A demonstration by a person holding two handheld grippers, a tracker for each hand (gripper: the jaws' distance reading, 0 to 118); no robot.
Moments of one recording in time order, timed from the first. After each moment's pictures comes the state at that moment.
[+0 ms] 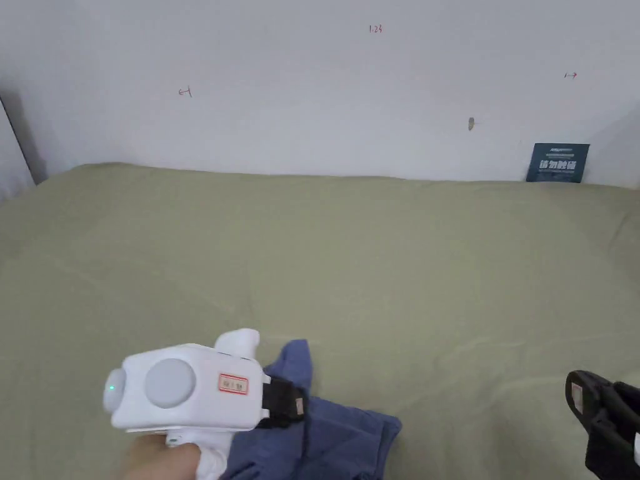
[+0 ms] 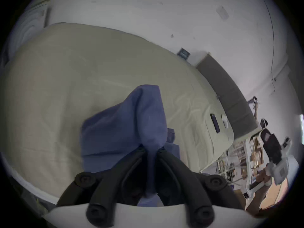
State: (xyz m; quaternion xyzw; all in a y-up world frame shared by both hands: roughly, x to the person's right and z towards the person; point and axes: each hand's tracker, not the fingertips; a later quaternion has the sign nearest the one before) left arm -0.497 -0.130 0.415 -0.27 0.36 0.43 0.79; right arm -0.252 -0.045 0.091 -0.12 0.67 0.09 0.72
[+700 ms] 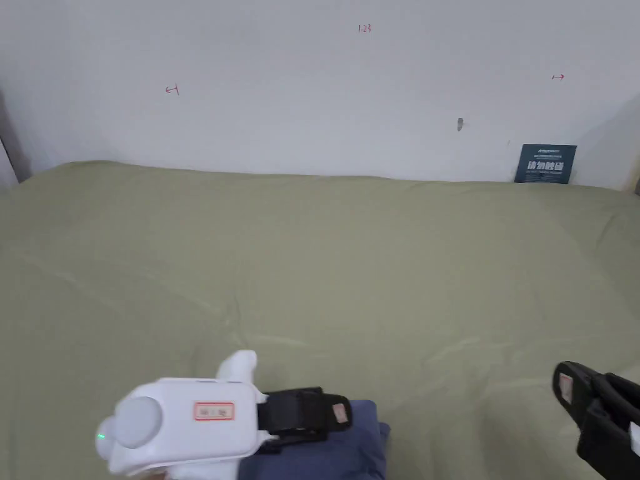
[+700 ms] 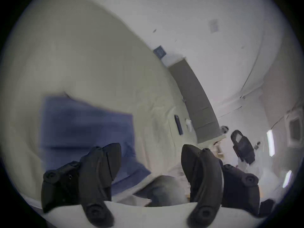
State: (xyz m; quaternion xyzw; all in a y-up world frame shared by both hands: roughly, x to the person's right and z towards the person) left arm -0.471 -0.129 0.447 -0.15 0.27 0.48 0.82; right arm -0.266 -0.046 0.078 -0.15 0.71 0.04 0.69
